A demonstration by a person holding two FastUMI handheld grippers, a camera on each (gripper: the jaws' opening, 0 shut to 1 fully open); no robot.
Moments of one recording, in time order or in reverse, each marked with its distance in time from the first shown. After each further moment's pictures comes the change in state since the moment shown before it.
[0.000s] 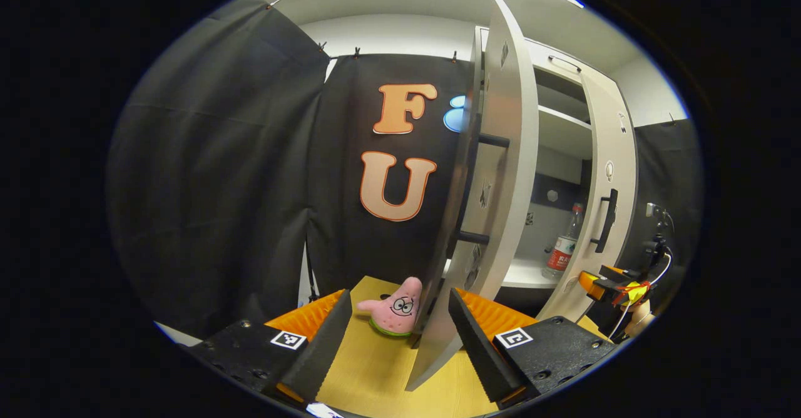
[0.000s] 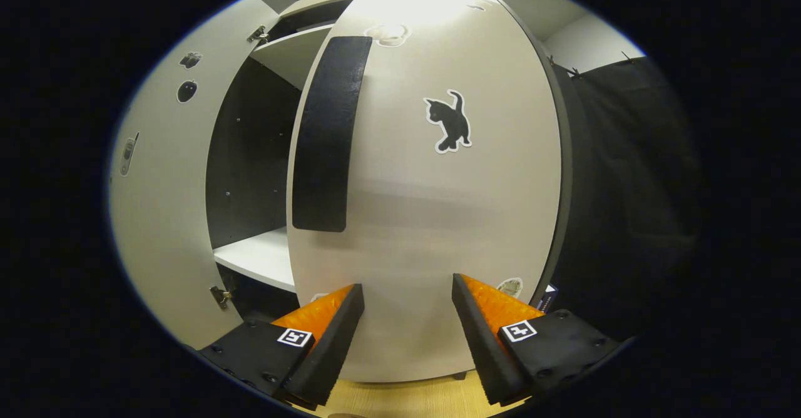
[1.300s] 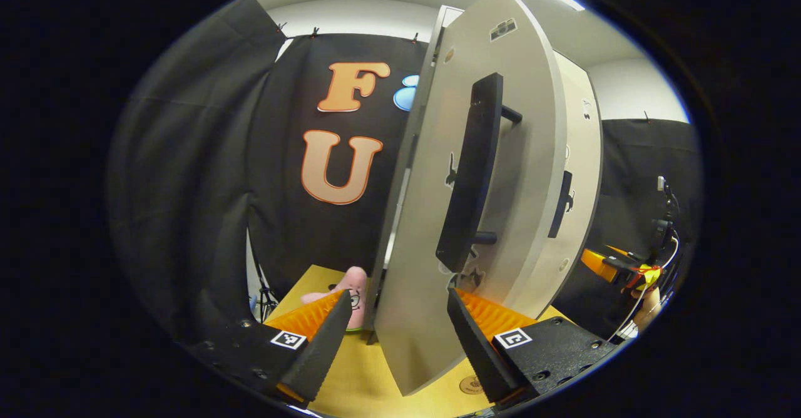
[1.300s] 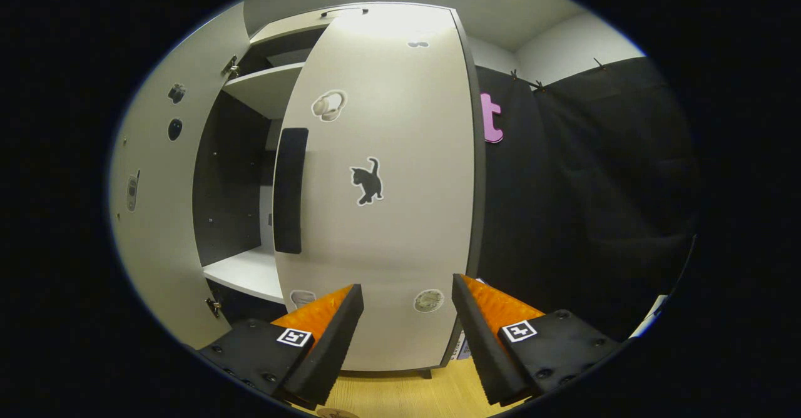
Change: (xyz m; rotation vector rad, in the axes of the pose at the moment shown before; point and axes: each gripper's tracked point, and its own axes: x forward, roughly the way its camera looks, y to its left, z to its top) left arm 0.070 -0.063 -0.034 -0.002 0.099 -0.272; right arm -0.095 -0.076 0.047 0.035 -0.074 -0.146
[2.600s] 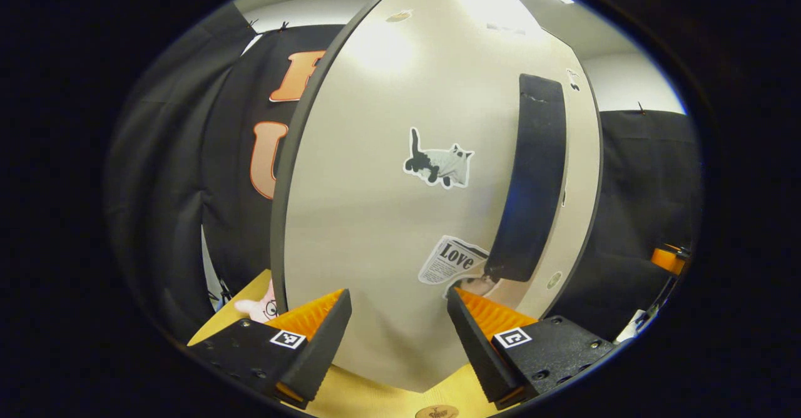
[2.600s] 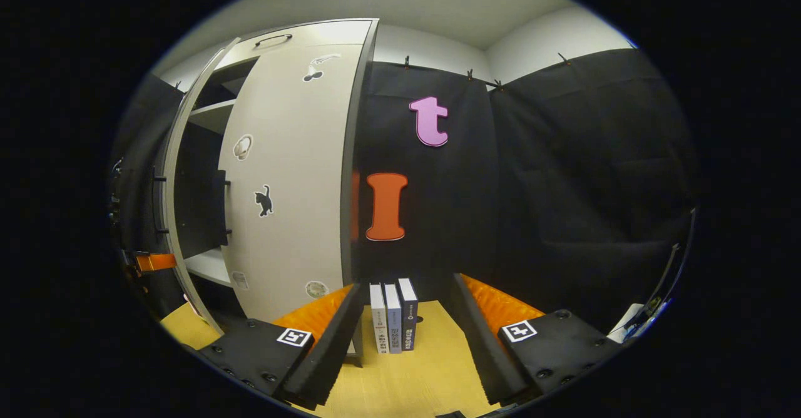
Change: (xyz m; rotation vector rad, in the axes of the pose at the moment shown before) left arm 0.108 -0.094 -0.012 0.008 -0.016 -0.046; right arm -0.062 -0.188 0.025 0.016 0.012 -0.085
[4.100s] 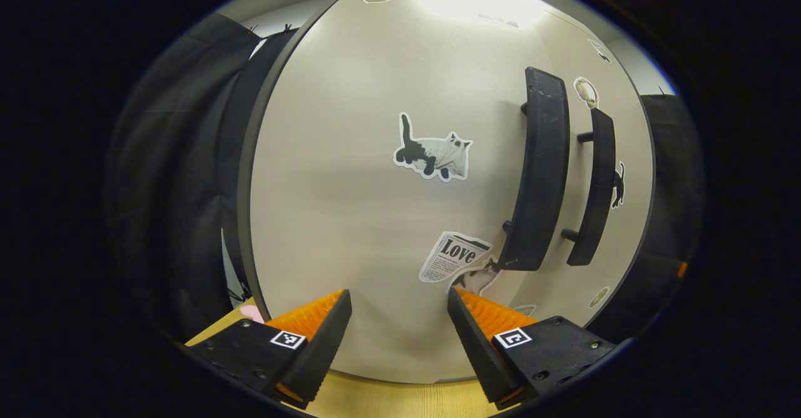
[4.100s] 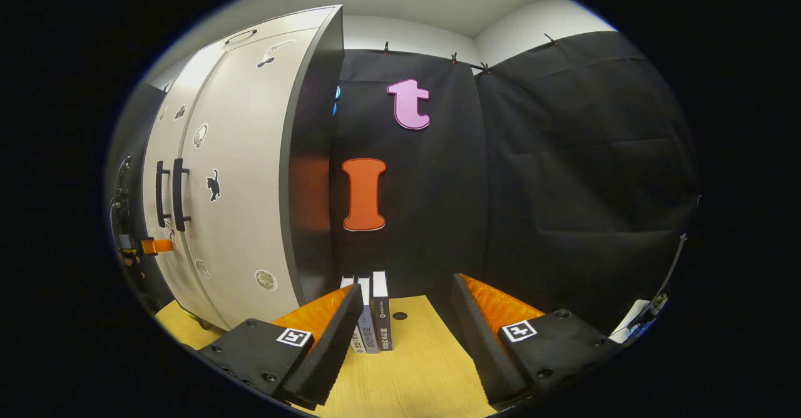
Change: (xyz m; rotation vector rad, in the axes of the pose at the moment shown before) left arm 0.027 -0.003 -0.006 0.039 0.030 0.156; right arm 0.057 -0.071 -0.036 0.027 0.044 0.025
